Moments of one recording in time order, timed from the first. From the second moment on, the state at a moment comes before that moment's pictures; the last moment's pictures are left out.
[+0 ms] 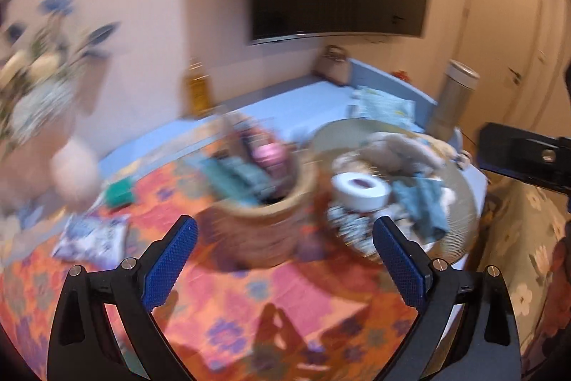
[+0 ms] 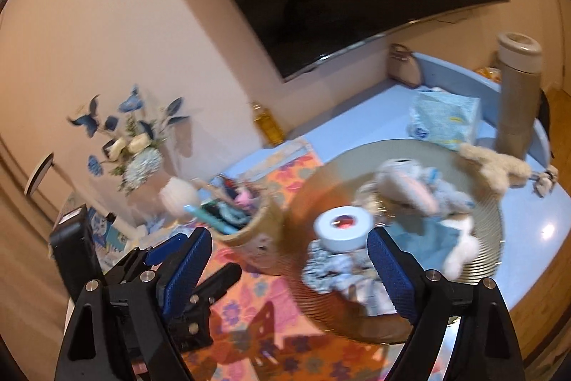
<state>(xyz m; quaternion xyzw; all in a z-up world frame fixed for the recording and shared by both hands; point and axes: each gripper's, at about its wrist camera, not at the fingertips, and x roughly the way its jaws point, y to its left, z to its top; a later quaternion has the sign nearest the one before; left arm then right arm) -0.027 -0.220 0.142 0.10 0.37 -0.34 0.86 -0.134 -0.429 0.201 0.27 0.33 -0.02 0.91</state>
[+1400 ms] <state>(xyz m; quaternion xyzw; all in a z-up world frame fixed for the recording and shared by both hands) 0.028 0.054 0.005 0.00 0.42 -0.11 0.90 0.132 -0.148 0.037 -0.06 0.42 0.15 0.89</state>
